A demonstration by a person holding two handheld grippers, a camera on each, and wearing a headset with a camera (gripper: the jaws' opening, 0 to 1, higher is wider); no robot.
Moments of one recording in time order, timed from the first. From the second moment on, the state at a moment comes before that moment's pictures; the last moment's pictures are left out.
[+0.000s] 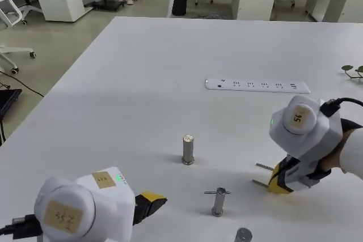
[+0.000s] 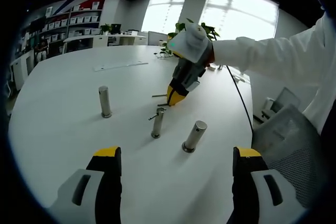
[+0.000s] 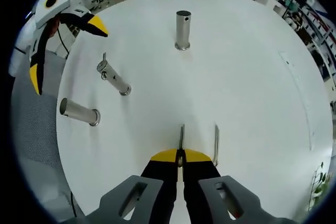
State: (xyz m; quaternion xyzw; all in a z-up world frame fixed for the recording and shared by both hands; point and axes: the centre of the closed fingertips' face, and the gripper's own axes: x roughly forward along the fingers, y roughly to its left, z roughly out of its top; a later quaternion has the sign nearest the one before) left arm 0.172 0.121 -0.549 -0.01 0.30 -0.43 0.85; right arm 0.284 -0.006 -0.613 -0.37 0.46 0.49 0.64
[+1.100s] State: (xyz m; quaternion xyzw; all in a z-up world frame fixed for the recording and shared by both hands) left arm 0.174 0.129 -0.538 -0.01 0.30 -0.42 0.85; right arm 0.257 -0.012 -0.565 -0.39 0.37 0.48 0.69
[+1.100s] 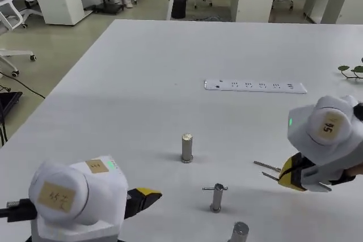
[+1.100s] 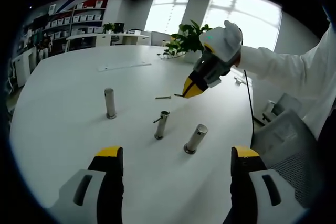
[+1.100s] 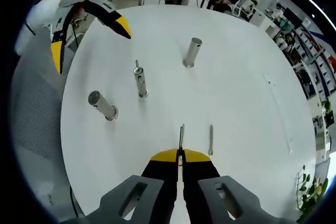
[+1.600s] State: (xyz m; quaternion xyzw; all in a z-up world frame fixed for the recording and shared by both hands) left arm 0.180 0.119 -0.521 -0.02 0.30 -0.44 0.85; right arm 0.223 0.014 -0.526 -0.37 0.28 0.50 0.73
